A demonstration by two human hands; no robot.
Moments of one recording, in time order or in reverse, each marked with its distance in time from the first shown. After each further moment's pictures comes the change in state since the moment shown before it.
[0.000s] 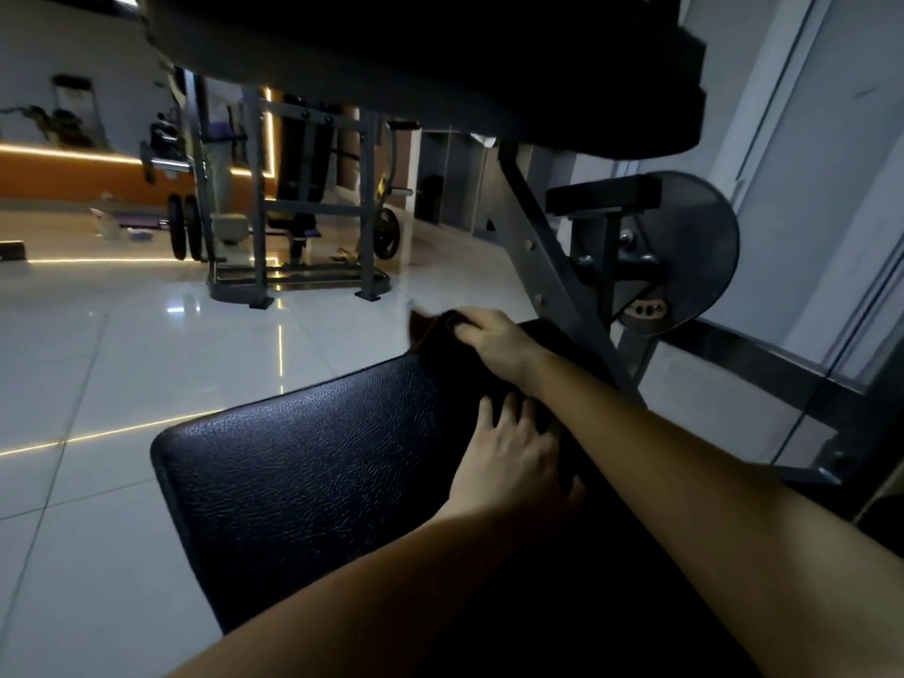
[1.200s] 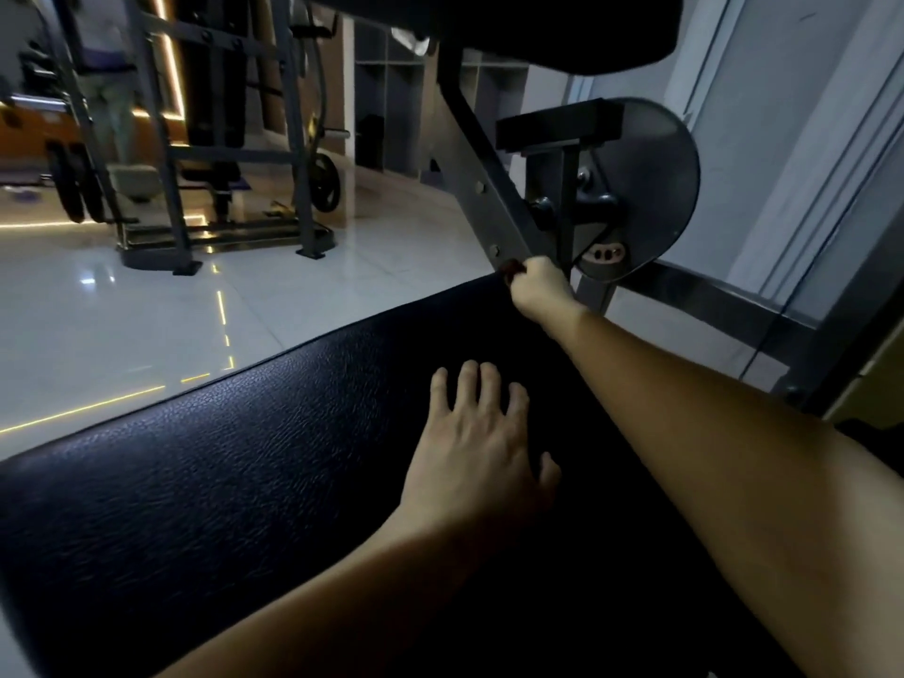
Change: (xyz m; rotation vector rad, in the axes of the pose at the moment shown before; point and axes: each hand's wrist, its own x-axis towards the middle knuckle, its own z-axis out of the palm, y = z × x) left_hand 0.002 0.002 -0.005 -0.015 -0.070 -0.008; right_hand 0.041 0.117 -0.084 -0.291 0.407 0.511
